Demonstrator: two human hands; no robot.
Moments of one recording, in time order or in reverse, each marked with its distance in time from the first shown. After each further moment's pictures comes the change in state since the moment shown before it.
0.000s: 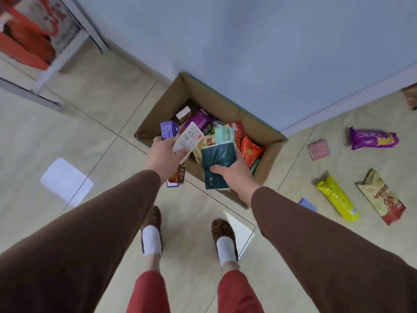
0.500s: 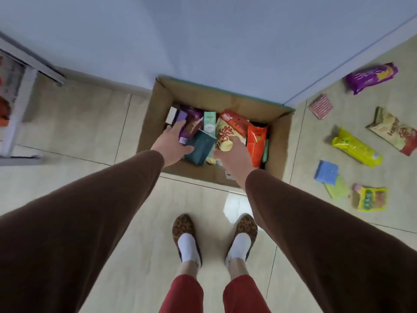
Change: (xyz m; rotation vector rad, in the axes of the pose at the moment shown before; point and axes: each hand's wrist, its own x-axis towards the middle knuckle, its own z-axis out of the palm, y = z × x) left_hand 0.133 -0.003 -0.015 0.279 -0.421 0.336; right_hand 0.054 -0.030 0.064 0.016 0.298 0.128
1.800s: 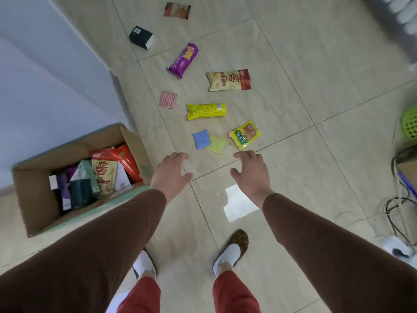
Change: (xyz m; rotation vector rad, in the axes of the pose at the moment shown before) left_hand -0.231 0.370 0.299 0.545 -0.073 0.624; right_hand -0.241 0.391 -0.341 -0.097 0.533 0.033
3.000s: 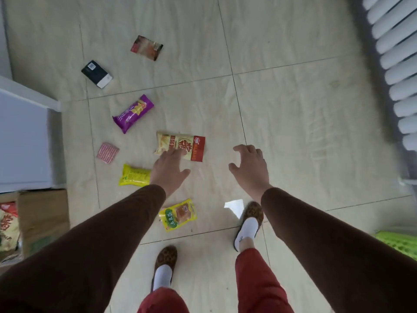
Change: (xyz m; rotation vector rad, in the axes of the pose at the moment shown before) left_hand 0.474 0.312 -0.021 -0.053 0.090 -0.246; right_hand 0.513 0.191 -0.279 -0.066 -0.148 -0.180
